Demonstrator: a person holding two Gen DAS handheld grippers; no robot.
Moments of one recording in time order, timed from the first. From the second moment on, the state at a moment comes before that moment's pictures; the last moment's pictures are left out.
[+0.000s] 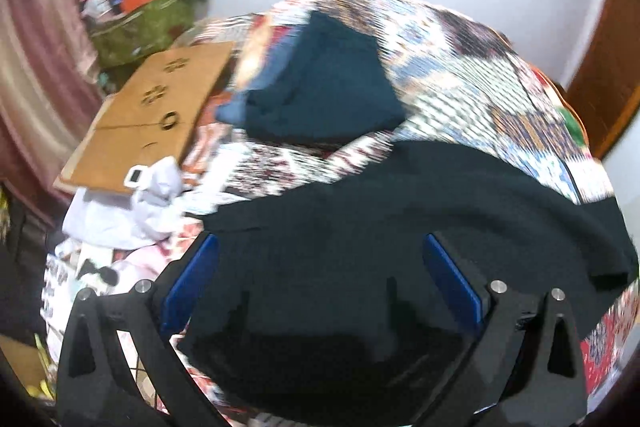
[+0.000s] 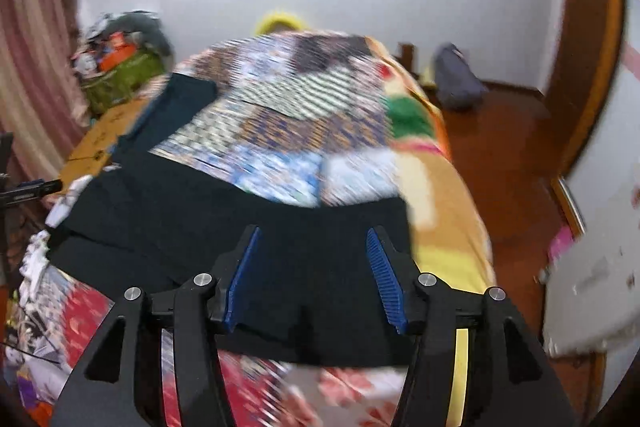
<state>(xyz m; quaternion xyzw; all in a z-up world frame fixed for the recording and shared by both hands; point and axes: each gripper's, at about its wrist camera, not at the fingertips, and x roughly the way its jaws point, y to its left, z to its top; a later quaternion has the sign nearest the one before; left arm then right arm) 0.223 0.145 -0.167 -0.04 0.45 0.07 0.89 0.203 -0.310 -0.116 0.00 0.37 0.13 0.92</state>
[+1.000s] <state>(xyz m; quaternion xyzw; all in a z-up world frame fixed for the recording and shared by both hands) 0.286 0.273 -0.305 -0.20 0.58 0.00 0.79 0.414 0.020 -0.228 -0.12 0.55 0.36 0.75</state>
